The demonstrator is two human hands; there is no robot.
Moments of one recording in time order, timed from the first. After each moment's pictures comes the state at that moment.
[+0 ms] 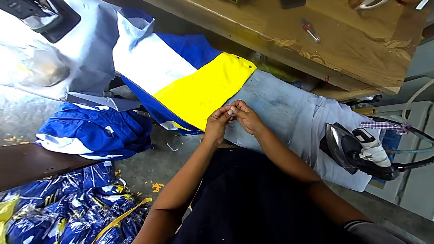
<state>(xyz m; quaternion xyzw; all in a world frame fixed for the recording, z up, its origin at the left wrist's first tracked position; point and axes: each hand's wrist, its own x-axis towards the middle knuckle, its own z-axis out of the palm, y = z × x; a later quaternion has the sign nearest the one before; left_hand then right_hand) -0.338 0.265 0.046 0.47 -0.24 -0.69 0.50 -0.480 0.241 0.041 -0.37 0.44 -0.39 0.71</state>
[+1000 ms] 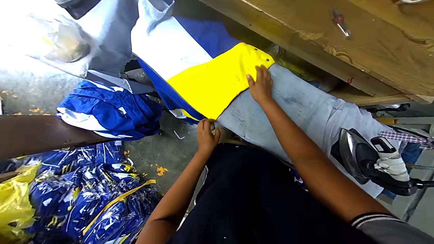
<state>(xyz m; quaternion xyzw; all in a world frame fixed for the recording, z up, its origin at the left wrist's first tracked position) -0.269 0.340 -0.024 0.69 -0.62 -0.25 0.28 -0.485 0.150 0.007 -0.69 0.67 -0.16 0.25</state>
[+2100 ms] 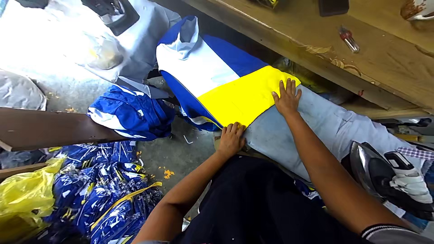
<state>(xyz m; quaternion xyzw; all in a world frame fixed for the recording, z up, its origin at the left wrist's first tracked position) -0.324 0.321 -0.004 0.59 -0.76 -0.27 0.00 -0.572 0.149 -0.049 -0.72 0.68 -0.06 0.12</state>
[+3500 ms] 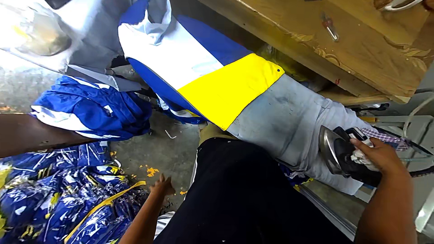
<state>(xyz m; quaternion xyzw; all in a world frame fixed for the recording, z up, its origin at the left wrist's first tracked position) -0.125 0.512 -0.059 0.66 -0.40 -0.46 -0.43 -0.812 0.348 0.130 -0.45 0.85 0.04 0.28</state>
